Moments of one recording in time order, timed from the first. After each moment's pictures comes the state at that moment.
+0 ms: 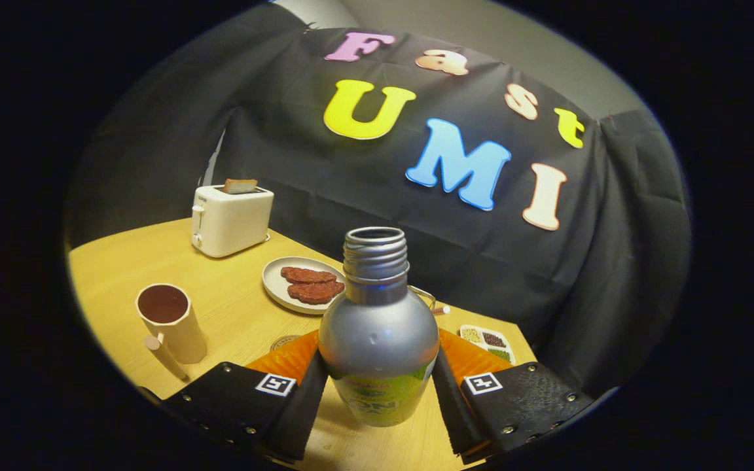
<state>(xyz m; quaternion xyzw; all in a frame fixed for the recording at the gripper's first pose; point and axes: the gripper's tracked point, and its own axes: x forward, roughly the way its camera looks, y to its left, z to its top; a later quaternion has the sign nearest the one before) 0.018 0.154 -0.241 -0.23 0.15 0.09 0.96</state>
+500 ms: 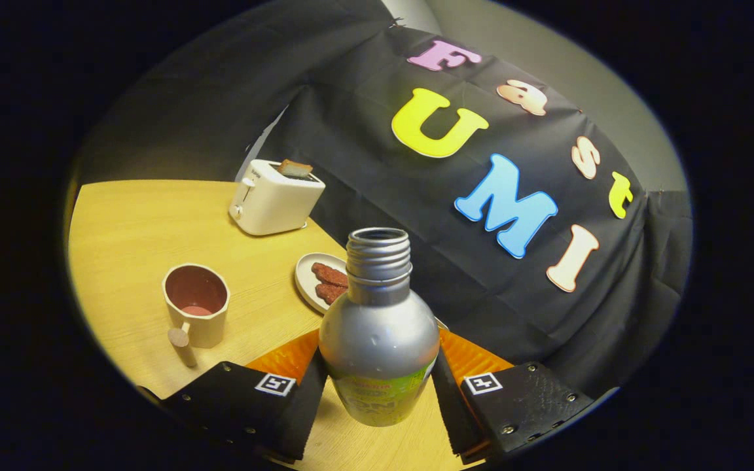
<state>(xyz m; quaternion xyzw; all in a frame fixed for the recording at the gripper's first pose) 0.014 0.211 -0.243 -0.36 0.15 0.15 0.91</state>
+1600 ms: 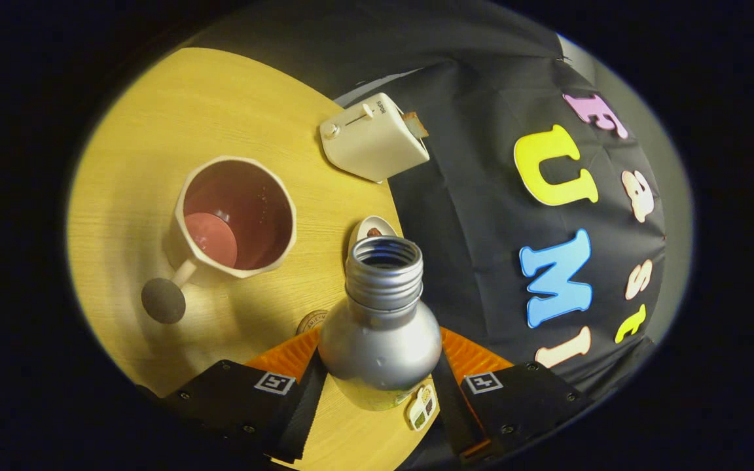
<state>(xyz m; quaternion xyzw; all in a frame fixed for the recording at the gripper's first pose) 0.024 0.262 -0.308 -0.60 0.16 0.21 0.75</state>
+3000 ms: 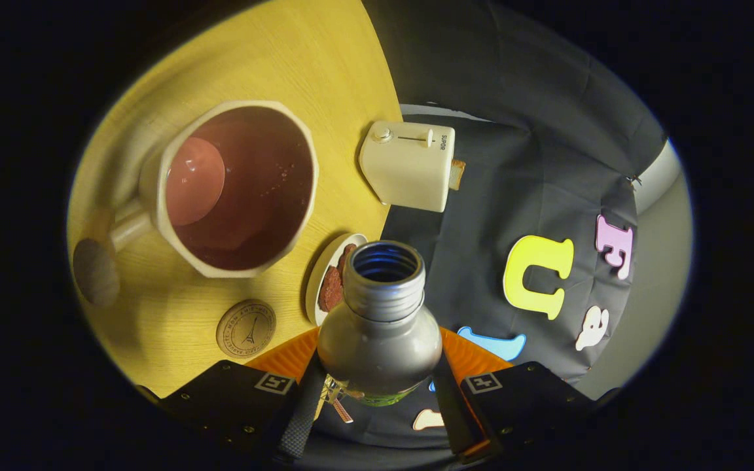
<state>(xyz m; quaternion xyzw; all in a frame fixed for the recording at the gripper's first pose) 0.057 0.293 -0.278 -0.79 0.02 0.19 0.58</state>
